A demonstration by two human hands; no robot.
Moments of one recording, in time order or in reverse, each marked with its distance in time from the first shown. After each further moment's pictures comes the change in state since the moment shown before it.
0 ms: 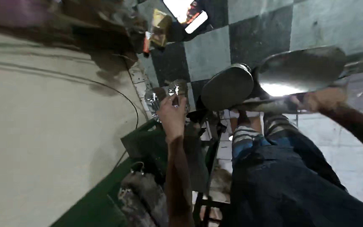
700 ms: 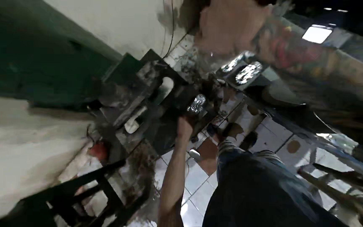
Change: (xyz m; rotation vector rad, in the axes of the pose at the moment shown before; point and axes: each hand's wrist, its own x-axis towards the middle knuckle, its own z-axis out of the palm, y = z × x) left_hand -0.257 -0.156 0.100 -0.572 0.116 -0.565; right_hand -0.155 -0.526 -0.180 -0.542 0.901 -1.718
